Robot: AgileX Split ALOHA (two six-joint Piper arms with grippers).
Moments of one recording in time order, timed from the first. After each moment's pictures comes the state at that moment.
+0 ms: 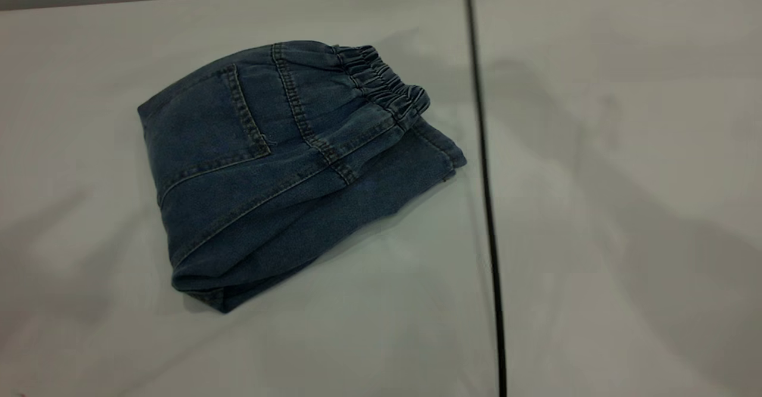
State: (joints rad) left arm 0.29 0.94 -1.00 -1.07 0.79 0.88; right arm 0.48 2.46 -2.46 0.61 1.22 -0.34
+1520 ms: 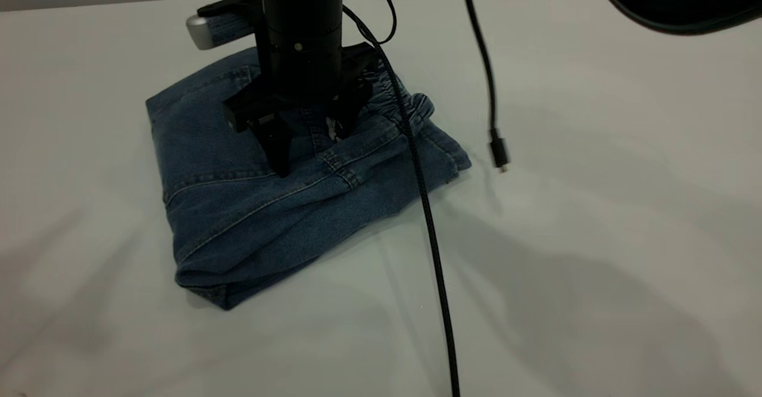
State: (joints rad) left arm 0.26 0.89 -1.00 -1.07 0.78 0.88; right arm 0.74 2.75 -2.38 0.10 1.20 0.01
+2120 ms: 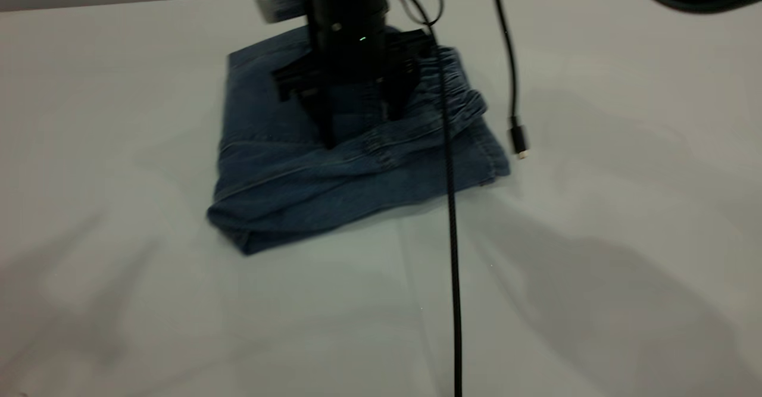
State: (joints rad) left arm 0.19 0.89 -1.00 -1.07 0.78 0.88; right arm 0.66 2.76 -2.38 0.01 1.23 0.24
